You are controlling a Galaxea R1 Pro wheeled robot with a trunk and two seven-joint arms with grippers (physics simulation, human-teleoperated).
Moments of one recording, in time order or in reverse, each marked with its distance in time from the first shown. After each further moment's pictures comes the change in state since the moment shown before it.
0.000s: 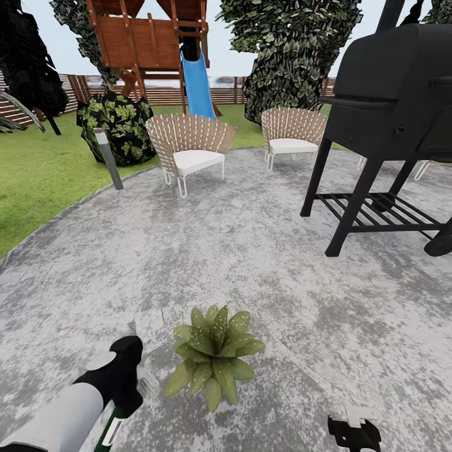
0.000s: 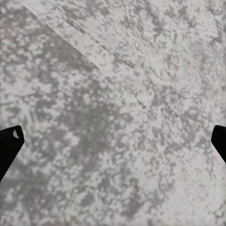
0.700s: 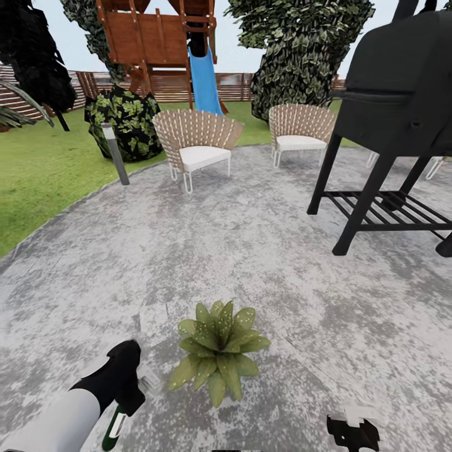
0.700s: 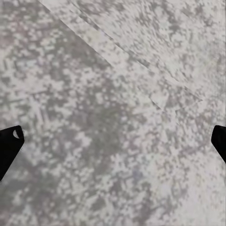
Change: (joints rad) left arm 0.024 0.009 -0.002 -0.006 0.229 -0.019 0.235; right arm 0.000 0.005 0.000 -0.002 -0.002 0.000 0.000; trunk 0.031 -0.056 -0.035
